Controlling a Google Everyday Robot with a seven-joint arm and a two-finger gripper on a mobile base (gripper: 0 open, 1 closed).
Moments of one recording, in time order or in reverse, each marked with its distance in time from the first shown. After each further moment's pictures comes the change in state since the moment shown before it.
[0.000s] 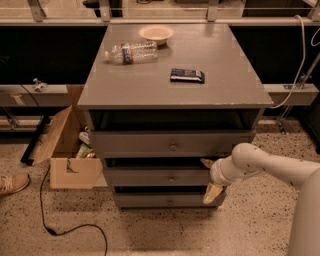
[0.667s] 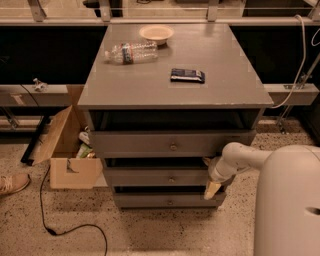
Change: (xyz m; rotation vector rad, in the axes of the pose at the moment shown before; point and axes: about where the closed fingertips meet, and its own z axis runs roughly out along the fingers) arm 0.039 -0.030 0.036 0.021 0.147 0.004
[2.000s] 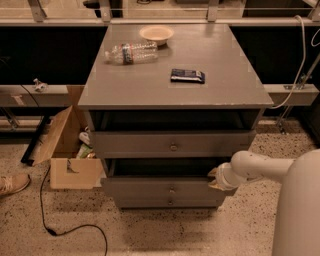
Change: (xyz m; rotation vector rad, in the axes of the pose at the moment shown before) arm 0.007 0.030 -0.037 0.048 0.035 0.019
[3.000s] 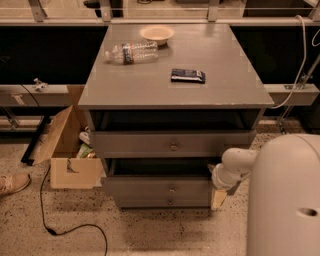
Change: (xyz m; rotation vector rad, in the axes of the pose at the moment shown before) arm 0.005 0.011 0.012 -0.095 0.083 -0.018
